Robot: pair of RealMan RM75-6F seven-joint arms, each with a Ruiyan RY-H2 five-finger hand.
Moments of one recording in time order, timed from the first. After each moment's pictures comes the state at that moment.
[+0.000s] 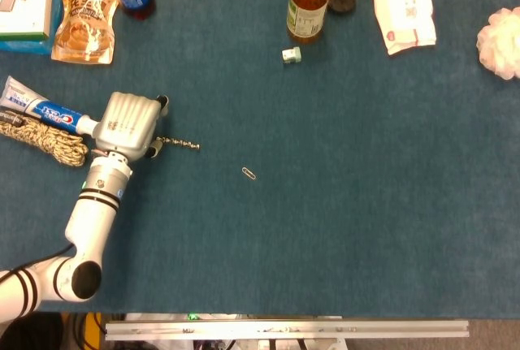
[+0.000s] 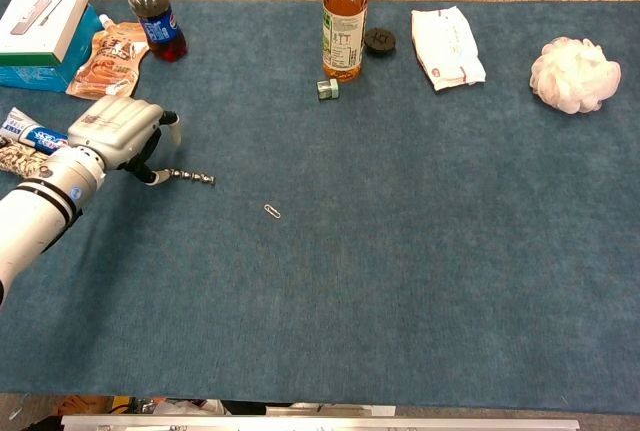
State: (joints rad) left arm -0.57 -1.66 -0.12 -1.35 1.05 1.04 0.63; right arm 0.02 -1.04 0.07 -1.51 -1.53 1.57 0.18
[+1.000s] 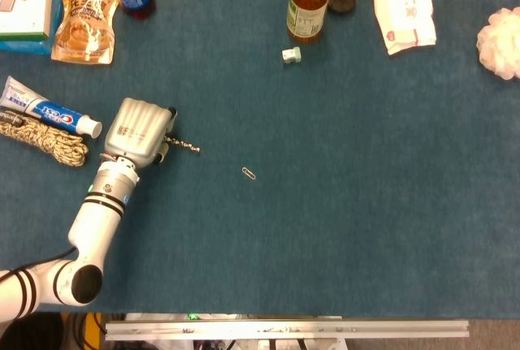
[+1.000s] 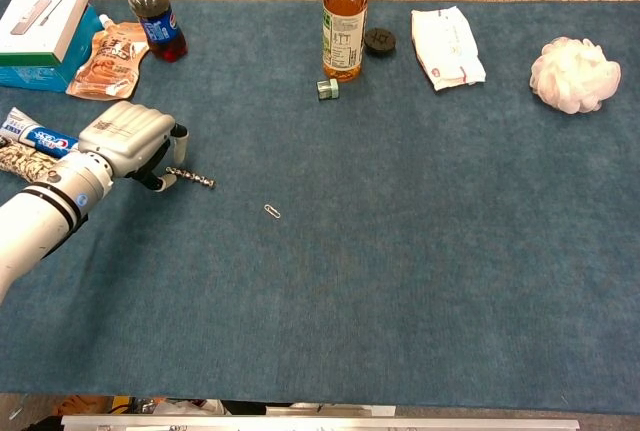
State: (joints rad) left arm -0.60 -1.63 -0.08 -1.42 1.02 1.04 0.70; right arm 0.01 -1.05 0.07 -1.49 -1.53 1.59 0.19
